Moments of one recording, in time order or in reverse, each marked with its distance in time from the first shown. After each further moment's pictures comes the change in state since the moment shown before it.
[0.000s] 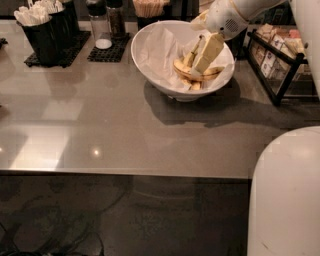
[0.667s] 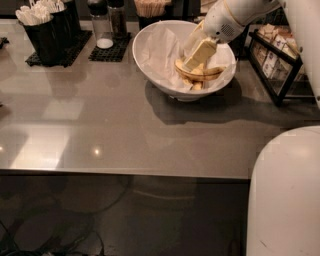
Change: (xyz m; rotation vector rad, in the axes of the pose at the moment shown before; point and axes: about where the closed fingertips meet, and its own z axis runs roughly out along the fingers) arm 0.012 -0.008 0.012 0.018 0.016 0.043
